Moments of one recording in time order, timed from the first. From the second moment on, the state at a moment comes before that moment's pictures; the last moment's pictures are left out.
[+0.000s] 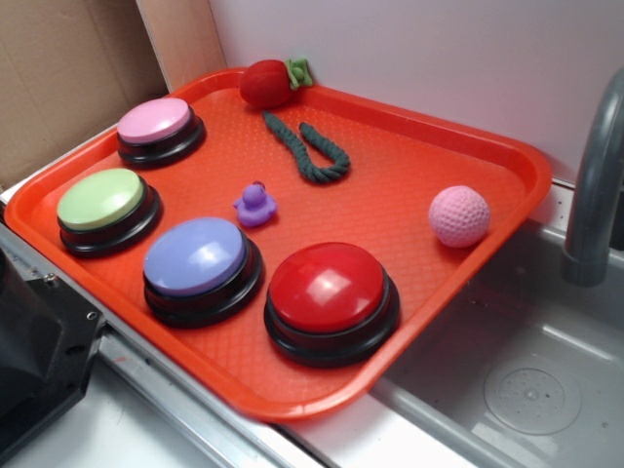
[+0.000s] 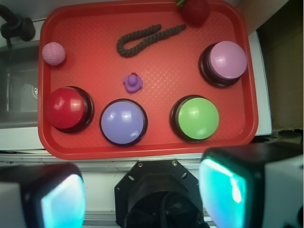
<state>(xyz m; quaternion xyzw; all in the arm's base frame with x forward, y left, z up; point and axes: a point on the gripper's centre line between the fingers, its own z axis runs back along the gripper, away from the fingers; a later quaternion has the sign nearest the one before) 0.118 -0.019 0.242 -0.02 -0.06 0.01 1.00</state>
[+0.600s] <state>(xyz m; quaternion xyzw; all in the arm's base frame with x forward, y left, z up) 0.143 -0.042 0.235 -0.02 -0.07 -0.04 1.00</state>
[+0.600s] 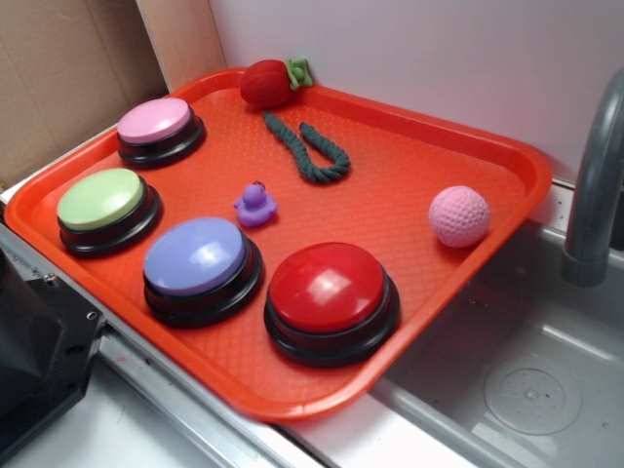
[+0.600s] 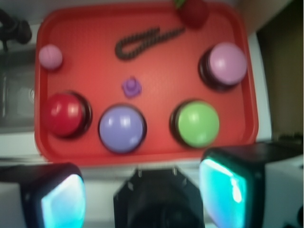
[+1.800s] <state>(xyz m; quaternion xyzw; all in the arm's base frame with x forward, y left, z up) 0.258 -0.159 0.093 0.03 -0.08 -0.16 0.98</state>
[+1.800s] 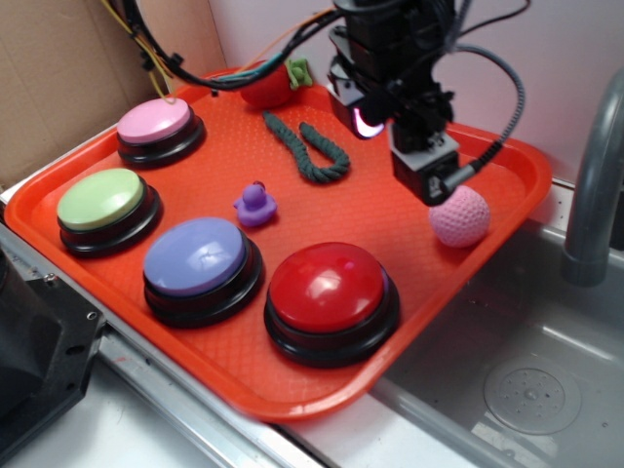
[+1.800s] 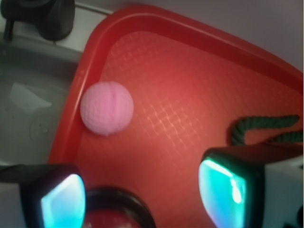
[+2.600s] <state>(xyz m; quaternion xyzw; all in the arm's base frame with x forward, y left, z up) 0.287 -0.176 0.048 0.03 -0.08 -0.13 0.99</state>
